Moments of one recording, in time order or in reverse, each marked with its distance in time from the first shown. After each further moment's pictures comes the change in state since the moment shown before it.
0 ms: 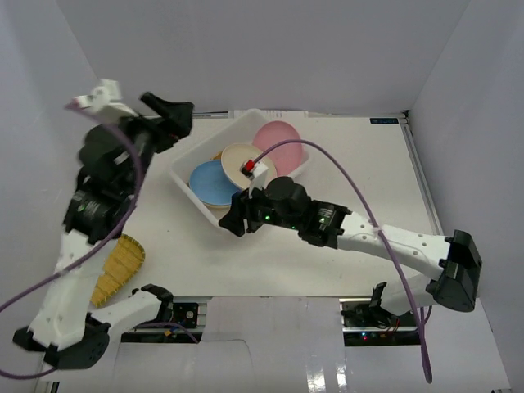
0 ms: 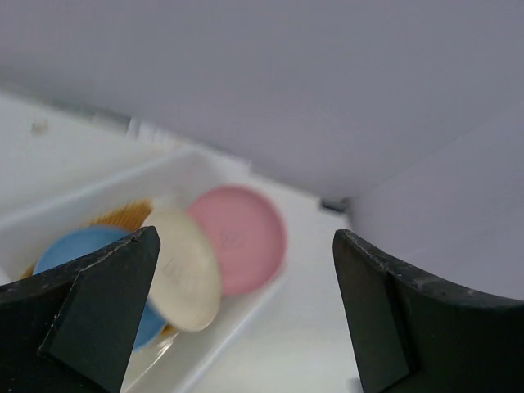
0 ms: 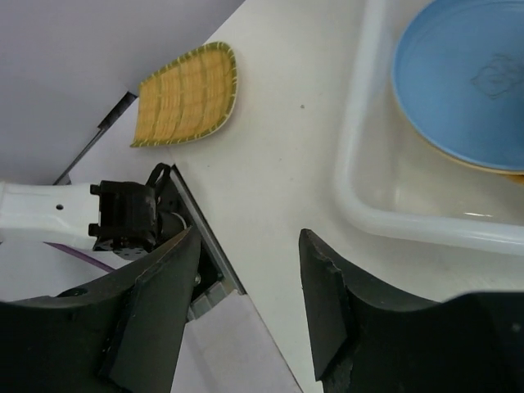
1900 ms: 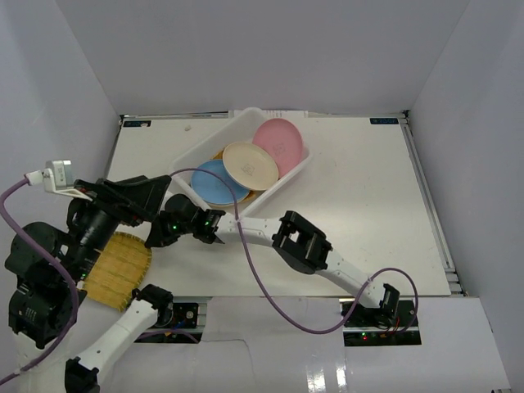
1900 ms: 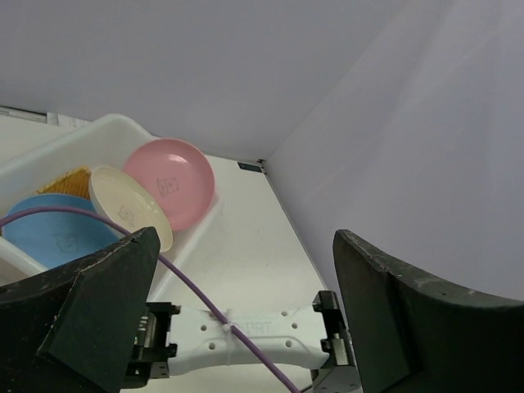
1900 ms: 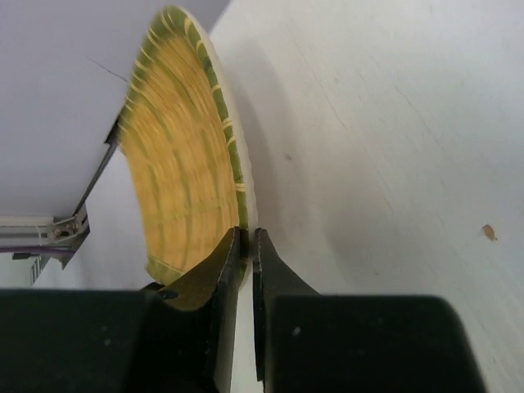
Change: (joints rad) left arm 0.000 -0.531 -0.082 -0.200 0.263 0.001; right arm 0.136 1.233 0.925 0.221 -0.238 0.270
